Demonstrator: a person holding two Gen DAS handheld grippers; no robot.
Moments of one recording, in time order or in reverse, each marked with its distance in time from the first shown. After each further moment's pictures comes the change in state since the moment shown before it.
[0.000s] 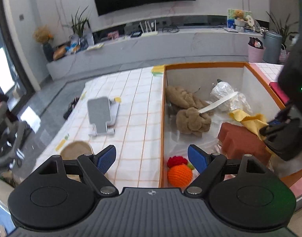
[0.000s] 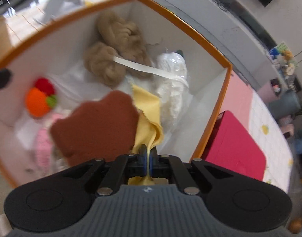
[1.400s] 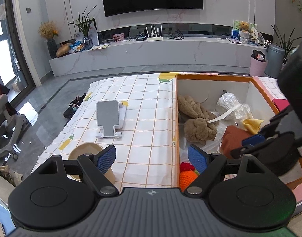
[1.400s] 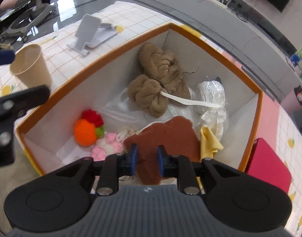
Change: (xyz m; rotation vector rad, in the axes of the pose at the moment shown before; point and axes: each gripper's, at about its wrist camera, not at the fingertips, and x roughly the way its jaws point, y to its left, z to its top) left arm -0.005 0.029 0.002 -0.084 -0.017 -0.028; right arm -0.027 0.028 0.022 0.047 -0.095 0.220
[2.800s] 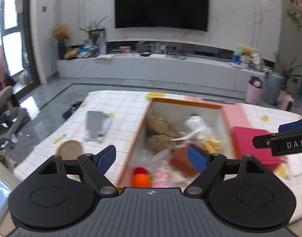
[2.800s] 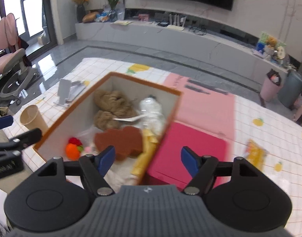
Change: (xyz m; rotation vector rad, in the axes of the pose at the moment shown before) left arm -0.086 -0.076 0.010 -0.126 -0.096 -0.016; right arm -0.128 -0.111 -0.084 0.270 -0.265 -0.022
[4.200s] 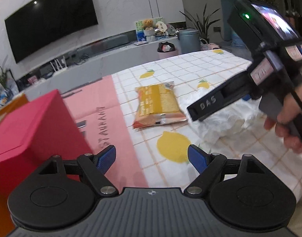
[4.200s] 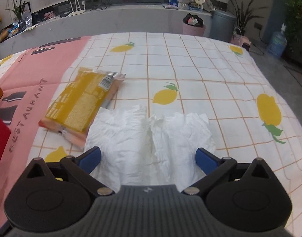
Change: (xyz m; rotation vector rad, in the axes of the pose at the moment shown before) left arm 0.127 -0.331 -0.123 0.435 -0.018 -0.283; right arm 0.114 -0.316 -0.157 0.344 0.080 -0.281
